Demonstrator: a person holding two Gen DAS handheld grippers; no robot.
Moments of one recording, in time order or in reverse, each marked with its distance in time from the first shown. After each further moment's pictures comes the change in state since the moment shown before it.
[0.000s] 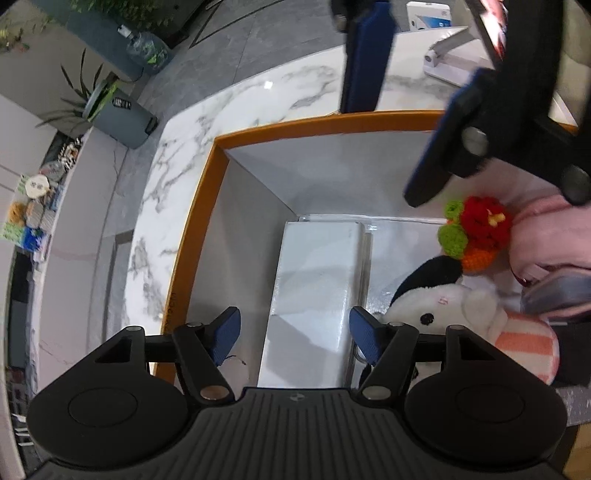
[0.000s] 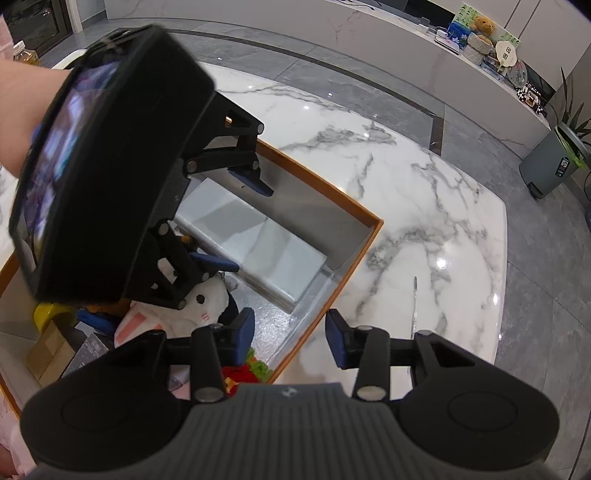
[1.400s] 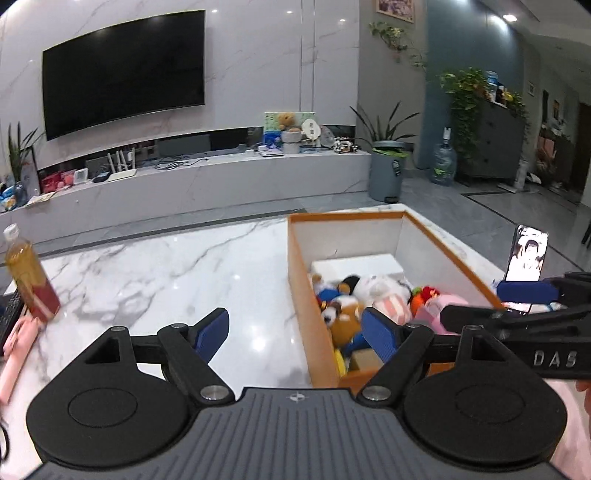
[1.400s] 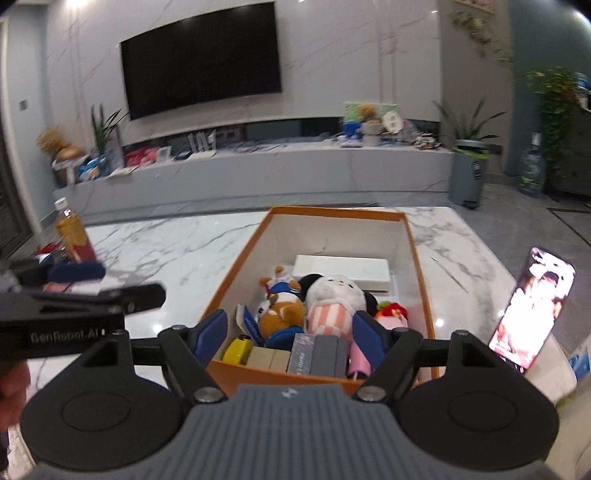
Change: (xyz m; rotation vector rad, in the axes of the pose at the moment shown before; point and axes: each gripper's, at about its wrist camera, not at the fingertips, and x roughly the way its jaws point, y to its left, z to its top) left arm -0.250 -0.146 -0.152 -1.197 -0.337 0.400; right arm -0.114 0.202 -0.148 0.458 -0.577 -0.119
